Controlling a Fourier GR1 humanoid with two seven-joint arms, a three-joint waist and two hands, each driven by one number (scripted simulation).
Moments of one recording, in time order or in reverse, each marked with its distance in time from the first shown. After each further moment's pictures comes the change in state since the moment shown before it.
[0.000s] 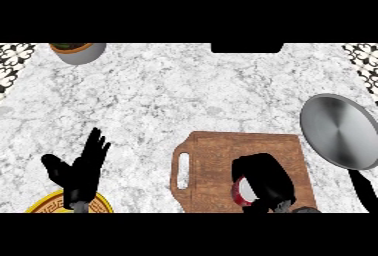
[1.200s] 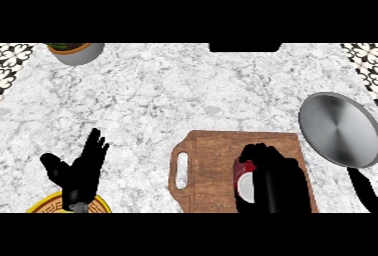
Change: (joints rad) left arm 0.015 -0.021 0.010 -0.046 -0.033 0.012 0.053; right arm 0.063 0.128 0.072 -0.325 0.505 -0.240 0.364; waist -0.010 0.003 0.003
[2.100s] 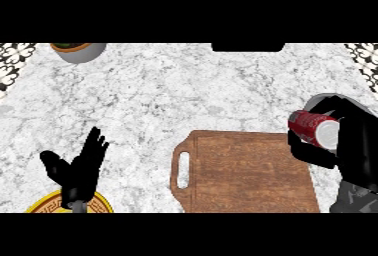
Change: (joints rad) left arm -0.010 -0.004 0.020 0.000 -0.014 -0.024 0.022; right arm -0.115 -0.066 -0.538 0.036 -0.282 -0.059 -0.186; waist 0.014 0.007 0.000
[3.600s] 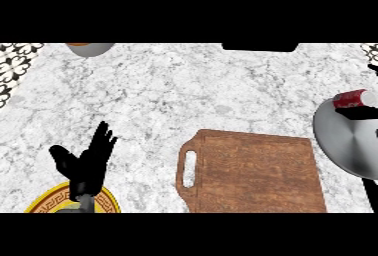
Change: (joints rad) left arm -0.045 -0.027 -0.007 0.028 -0.019 -0.022 -0.015; right arm -0.543 -0.323 -0.547 1.530 -0.309 -0.388 -0.856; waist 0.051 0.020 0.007
